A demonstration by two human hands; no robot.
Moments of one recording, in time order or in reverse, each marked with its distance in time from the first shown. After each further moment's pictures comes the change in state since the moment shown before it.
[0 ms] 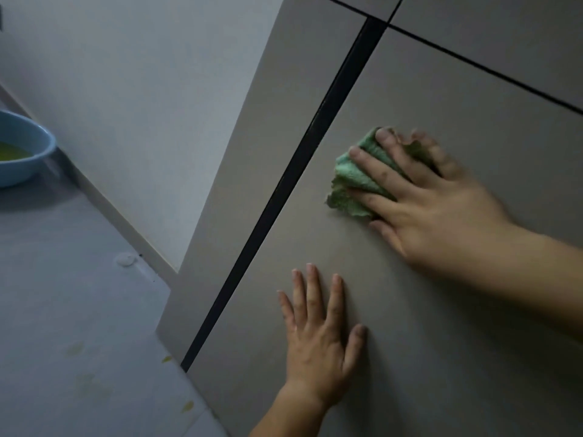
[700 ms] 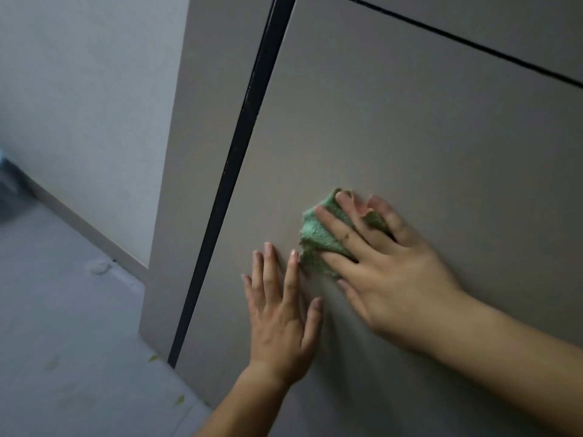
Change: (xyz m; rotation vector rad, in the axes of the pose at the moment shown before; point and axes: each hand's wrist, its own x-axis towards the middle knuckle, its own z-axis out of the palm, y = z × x) left_hand 0.002 0.004 -0.018 -0.142 -0.051 -0.027; right_hand -0.089 -0.067 0.002 0.247 -0.095 0.097
